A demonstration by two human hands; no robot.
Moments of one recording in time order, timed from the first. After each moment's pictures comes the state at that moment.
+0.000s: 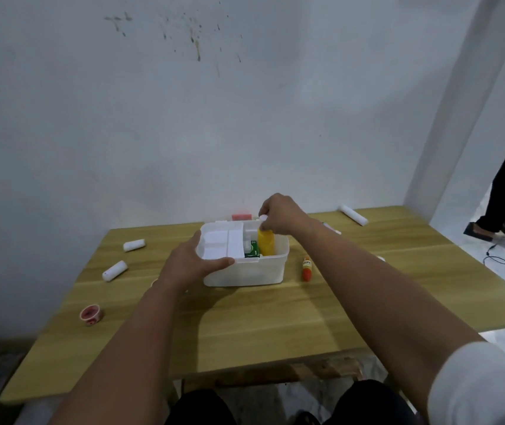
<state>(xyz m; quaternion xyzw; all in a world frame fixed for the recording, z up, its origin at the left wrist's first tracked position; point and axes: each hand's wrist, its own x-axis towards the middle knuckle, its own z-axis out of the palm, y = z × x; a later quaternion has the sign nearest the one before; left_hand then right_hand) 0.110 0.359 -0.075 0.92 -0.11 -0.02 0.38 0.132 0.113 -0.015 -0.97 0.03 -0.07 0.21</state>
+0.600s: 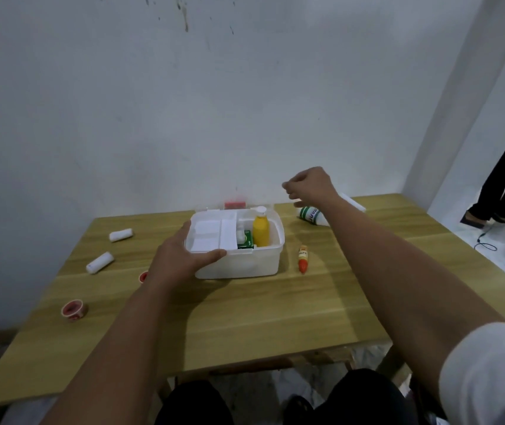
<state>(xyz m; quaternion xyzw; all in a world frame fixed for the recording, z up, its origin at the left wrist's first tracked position) 0.102 0.352 -0.078 0.88 -0.10 0.02 0.47 0.146 0.035 -0.015 -0.85 0.16 -0.16 0.48</state>
